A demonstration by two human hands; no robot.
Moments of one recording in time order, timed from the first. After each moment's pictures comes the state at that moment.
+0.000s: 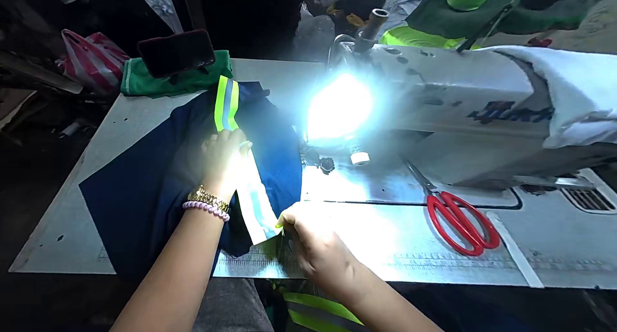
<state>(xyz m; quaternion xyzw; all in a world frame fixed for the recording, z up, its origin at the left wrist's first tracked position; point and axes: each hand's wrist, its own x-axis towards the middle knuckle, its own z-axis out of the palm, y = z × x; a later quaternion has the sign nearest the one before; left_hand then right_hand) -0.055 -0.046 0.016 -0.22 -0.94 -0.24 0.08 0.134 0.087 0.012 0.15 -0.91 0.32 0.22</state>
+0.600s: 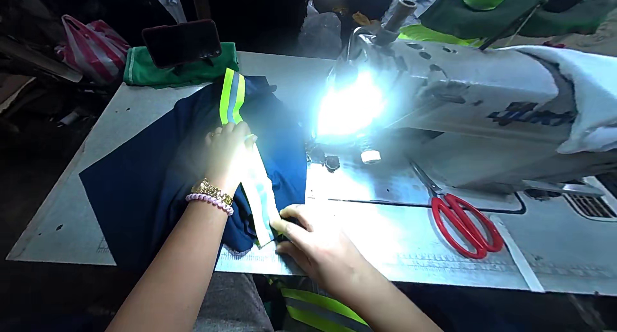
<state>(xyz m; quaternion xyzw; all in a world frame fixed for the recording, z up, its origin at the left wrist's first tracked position) -0.059 -0.044 0.017 -0.21 -0.95 -0.23 0.06 0.146 0.097 0.011 0.16 -0.96 0.21 0.13</state>
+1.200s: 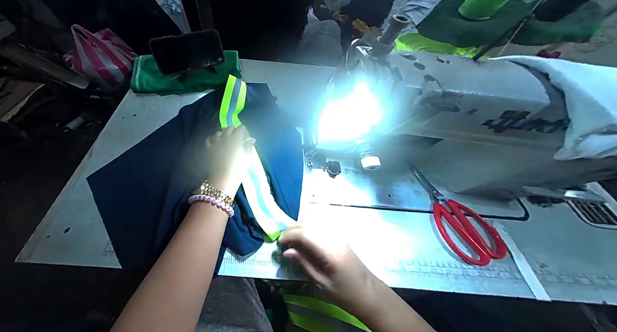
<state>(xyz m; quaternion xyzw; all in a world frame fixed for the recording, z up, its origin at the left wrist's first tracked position) -0.063 -0.045 0.024 -0.19 -0.95 -0.25 0.04 0.156 0.098 0.007 0.16 -0.90 0.39 0.12</state>
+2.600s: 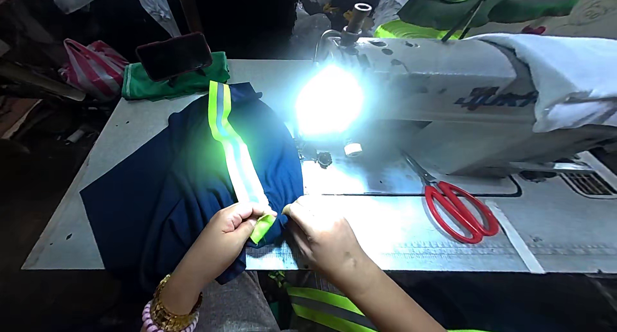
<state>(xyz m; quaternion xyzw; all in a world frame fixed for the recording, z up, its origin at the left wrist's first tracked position) 0.053 -0.112 0.022 -0.27 -0.71 -0.60 -0.26 0.140 0.094 0.010 0.08 -0.95 0.20 0.22</state>
